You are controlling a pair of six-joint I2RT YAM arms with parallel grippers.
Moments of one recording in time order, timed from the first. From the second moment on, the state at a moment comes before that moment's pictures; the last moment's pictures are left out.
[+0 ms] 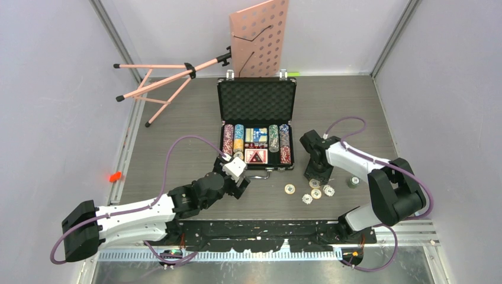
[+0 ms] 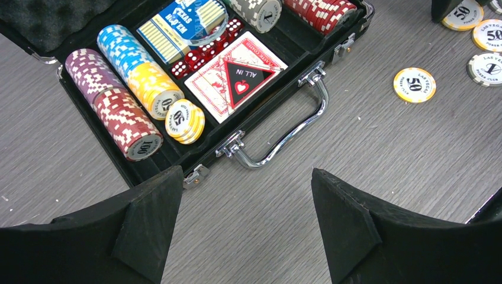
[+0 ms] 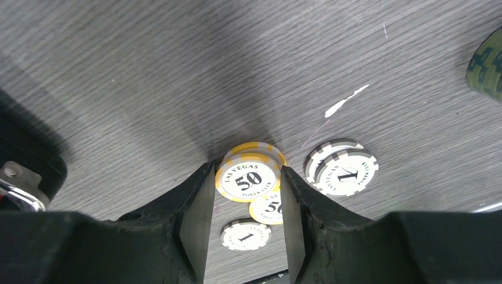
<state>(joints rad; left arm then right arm) -1.12 0.89 0.39 0.13 -0.42 -0.03 0.44 1.46 0.78 -0.81 0.25 0.91</state>
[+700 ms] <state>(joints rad) -1.12 0.89 0.39 0.13 -0.42 -0.03 0.44 1.45 0.80 -0.80 0.26 0.90</state>
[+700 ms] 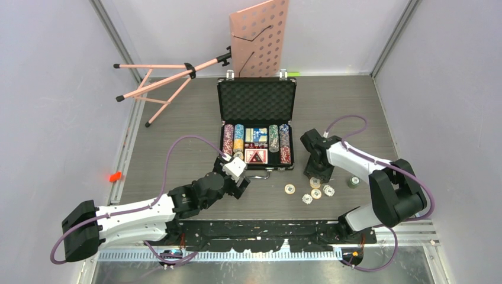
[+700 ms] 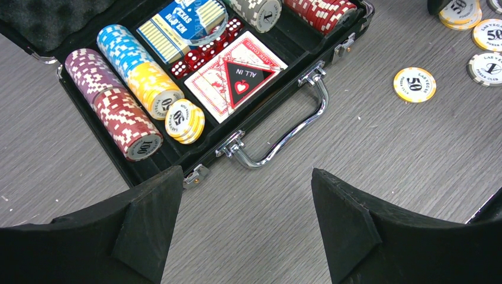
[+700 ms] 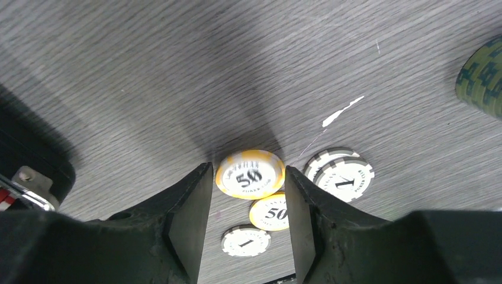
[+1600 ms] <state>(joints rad) -1.12 0.89 0.39 0.13 -0.42 -0.03 0.44 1.39 0.71 -0.71 0.26 0.90</state>
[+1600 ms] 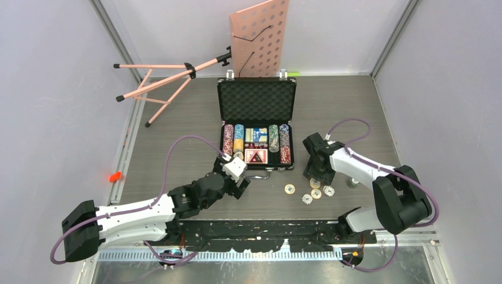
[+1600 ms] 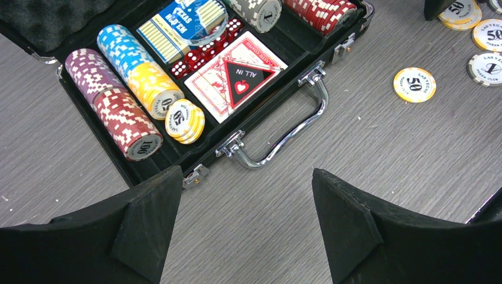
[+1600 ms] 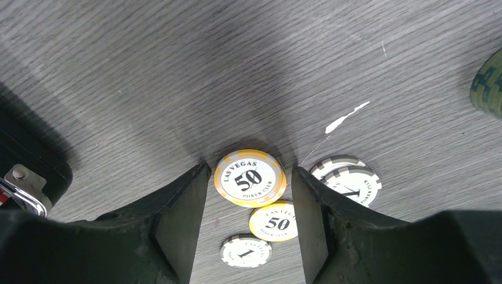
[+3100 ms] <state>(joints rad) -1.12 0.88 0.39 0.13 -0.43 -0.02 0.44 1.30 0.75 -0.80 0.14 0.92</state>
